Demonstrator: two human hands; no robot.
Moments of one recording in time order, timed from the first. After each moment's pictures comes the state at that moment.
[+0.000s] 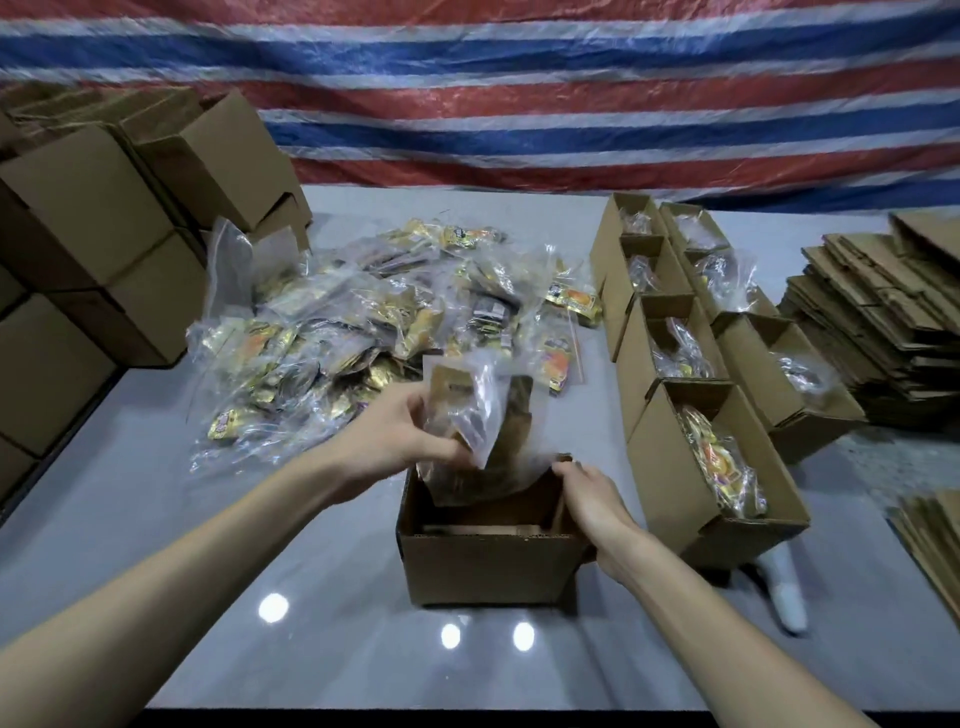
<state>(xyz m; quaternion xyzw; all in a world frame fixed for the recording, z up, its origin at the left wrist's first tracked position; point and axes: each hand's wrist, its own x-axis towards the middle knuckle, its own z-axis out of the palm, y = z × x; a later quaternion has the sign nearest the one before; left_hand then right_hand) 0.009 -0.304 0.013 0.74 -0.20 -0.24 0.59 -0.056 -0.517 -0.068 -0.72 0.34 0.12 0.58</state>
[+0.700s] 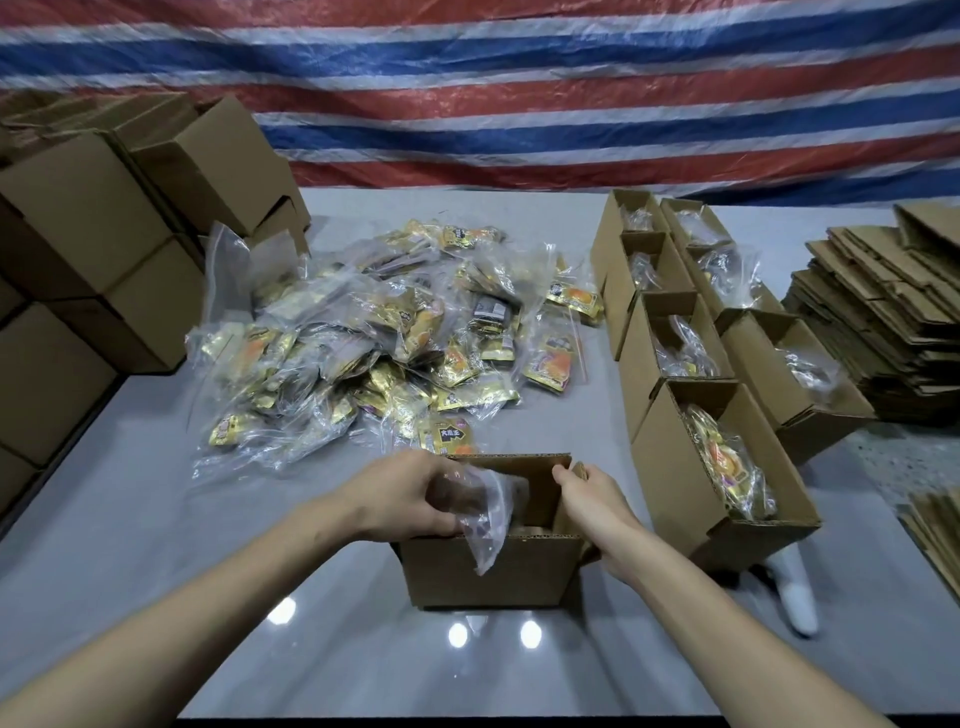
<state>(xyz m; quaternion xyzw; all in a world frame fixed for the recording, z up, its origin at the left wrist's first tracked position) 0.014 -0.296 -0.042 0.89 -0.32 -0.23 0.24 -0.051 -0.520 -0.073 -0.76 0.34 0.10 0.55</state>
